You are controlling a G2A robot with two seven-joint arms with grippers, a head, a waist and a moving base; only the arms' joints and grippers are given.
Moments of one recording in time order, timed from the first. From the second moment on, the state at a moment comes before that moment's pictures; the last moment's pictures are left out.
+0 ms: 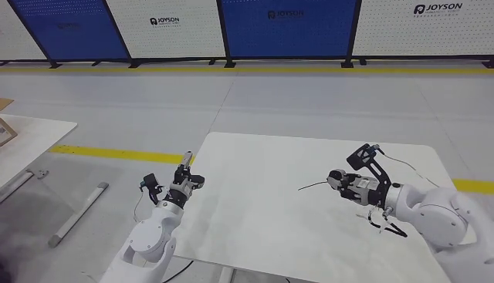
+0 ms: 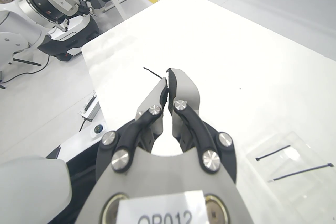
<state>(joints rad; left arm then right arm) 1.73 -1.15 -1.60 -1.80 -0.42 0.00 0.00 -0.99 -0.91 0.98 -1.68 -0.43 -0.34 0.74</state>
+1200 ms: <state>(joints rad) 1.66 -1.14 -1.48 -1.98 -0.34 0.32 -0.22 -0.95 -0.90 0.87 -1.70 -0.51 -0.34 0.68</state>
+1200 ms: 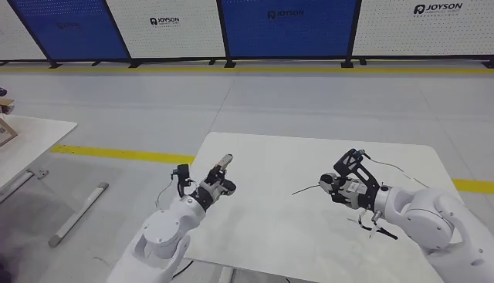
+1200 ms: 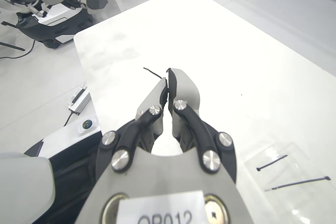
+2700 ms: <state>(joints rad) 1.36 -1.03 -1.08 -1.65 -1.05 0.34 -0.43 -0.88 -0.92 0.72 -1.75 -0.74 -0.34 0.64</state>
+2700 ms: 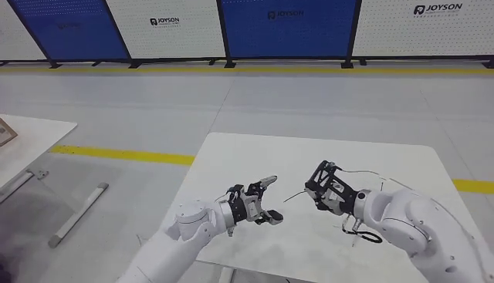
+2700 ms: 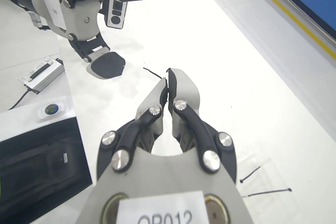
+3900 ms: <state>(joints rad) 1.18 -1.00 -0.87 -1.58 -1.30 0.34 -0.30 -0.88 -0.92 0.72 -1.75 -0.74 -0.34 0.64</state>
